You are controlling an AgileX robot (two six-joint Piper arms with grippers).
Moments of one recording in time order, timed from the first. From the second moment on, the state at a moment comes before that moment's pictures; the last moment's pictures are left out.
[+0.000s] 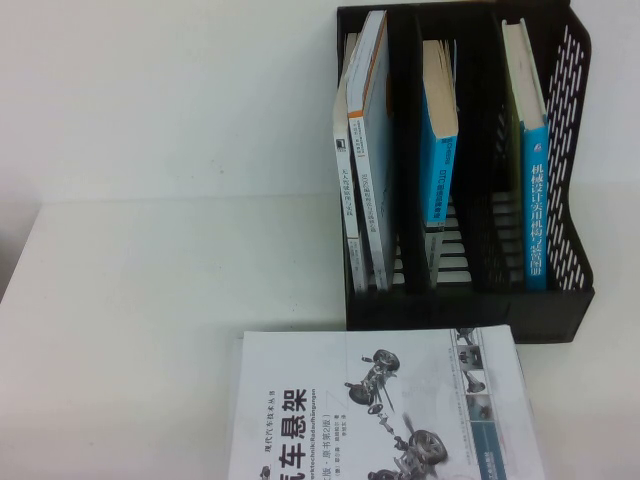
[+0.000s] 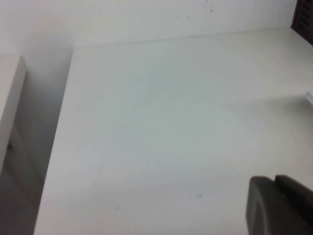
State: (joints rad) right arm -0.07 -0.01 0.02 -0.15 0.41 0.19; left arm -0.09 -0.01 0.02 -0.09 0.37 0.05
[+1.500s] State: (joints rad) right arm -0.07 -0.01 0.03 -0.14 -0.05 0.33; left arm -0.09 -0.01 0.02 -0.09 -0.33 0.02
